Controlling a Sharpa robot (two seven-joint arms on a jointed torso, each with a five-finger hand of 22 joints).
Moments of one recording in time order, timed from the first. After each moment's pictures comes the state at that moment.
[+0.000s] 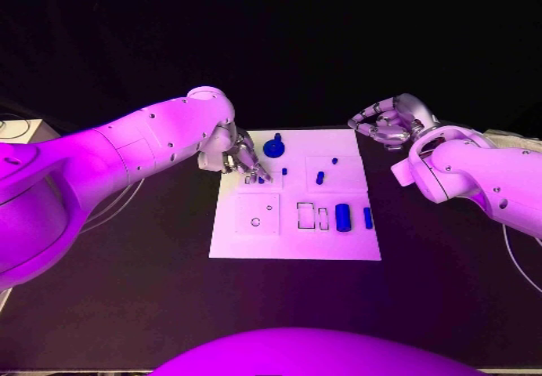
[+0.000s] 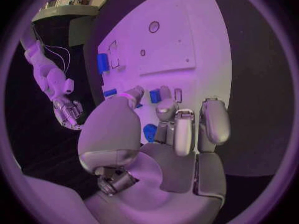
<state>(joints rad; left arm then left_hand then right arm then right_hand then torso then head) 1.33 -0.42 0.00 0.88 -0.95 0.57 -0.55 1.08 -0.21 0.35 0.29 0.05 0.92 0.06 0.52 0.87 1.29 -0.01 1.22 0.95 1.47 -0.07 1.54 1.31 0.09 1.38 0.05 1.37 1.23 1.30 -0.76 -0.09 1.37 -0.81 -0.55 0.01 1.22 -0.19 0.28 0.29 0.38 0.97 0.13 0.21 0.33 1.47 0.04 1.48 1.31 1.47 -0.03 1.56 1.31 0.06 1.44 0.08 1.25 1.29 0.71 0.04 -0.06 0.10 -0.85</state>
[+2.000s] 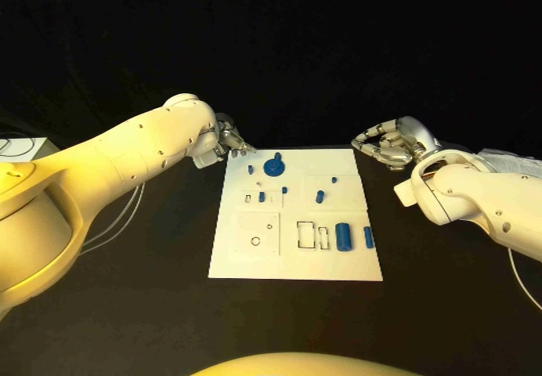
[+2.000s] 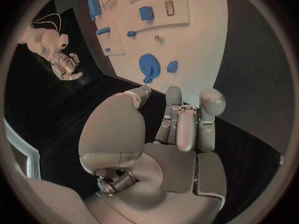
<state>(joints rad) 1.34 -0.43 0.11 0.74 -1.05 0.21 -0.40 1.15 -0.19 0.46 0.29 0.05 0.78 0.13 0.51 0.79 1.02 0.05 1.02 0.60 1.46 -0.02 1.44 1.31 0.14 1.28 0.08 1.17 1.00 1.30 -0.78 -0.09 1.37 -0.80 -0.58 0.04 1.22 -0.19 0.27 0.29 0.39 0.96 0.13 0.21 0.33 1.47 0.04 1.45 1.31 1.46 -0.03 1.55 1.31 0.08 1.43 0.08 1.23 1.28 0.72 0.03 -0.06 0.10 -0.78</state>
